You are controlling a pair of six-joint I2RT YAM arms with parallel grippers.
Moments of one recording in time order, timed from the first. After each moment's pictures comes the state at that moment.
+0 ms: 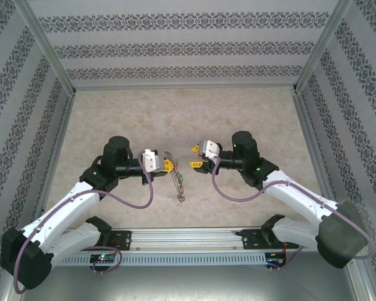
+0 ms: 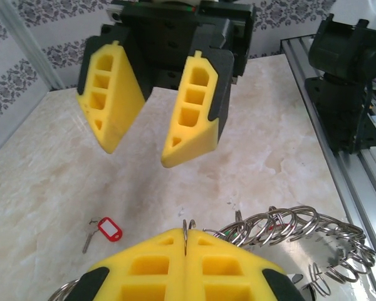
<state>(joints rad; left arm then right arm) -0.48 0.95 0.69 -0.19 0.79 0.60 0.59 1.13 0.68 0.09 -0.71 -0.48</state>
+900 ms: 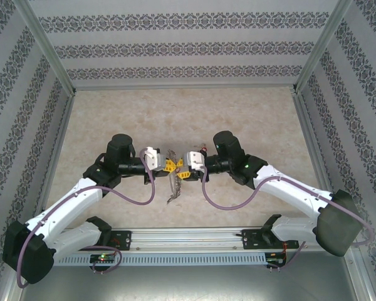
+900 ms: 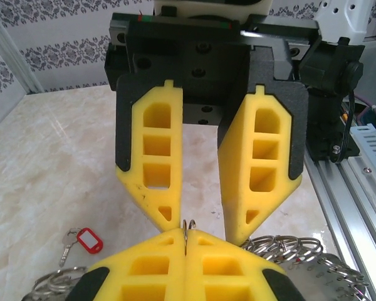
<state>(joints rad) -0.48 1.01 0.69 -0.14 0.85 0.55 0.74 1.22 0.81 -0.07 -0.74 -0.61</state>
